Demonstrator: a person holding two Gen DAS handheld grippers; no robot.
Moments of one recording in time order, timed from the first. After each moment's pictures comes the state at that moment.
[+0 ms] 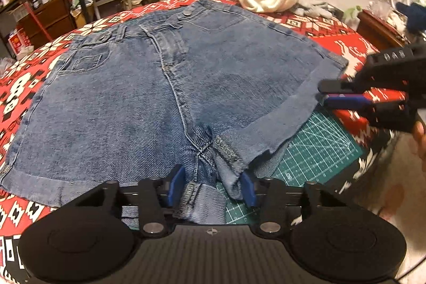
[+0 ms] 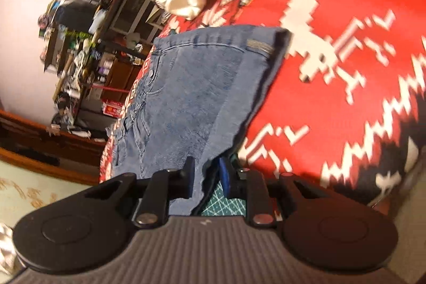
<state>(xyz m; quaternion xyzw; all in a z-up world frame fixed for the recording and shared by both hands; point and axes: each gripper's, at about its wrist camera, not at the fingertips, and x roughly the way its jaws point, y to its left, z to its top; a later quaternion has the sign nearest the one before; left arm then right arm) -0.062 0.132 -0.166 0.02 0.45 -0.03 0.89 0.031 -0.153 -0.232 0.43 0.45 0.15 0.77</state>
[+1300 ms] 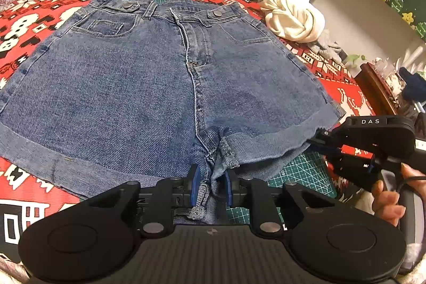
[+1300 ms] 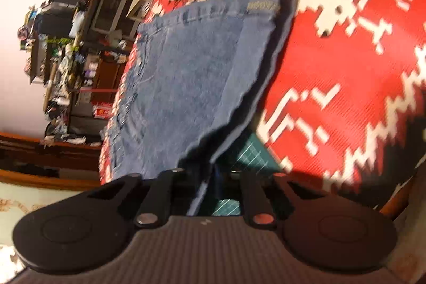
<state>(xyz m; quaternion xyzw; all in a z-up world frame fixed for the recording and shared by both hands) -0.053 0.177 -0.157 -0.14 0.47 -0.04 0.87 0.048 -0.117 -0.241 0.45 0.48 0.10 0.75</state>
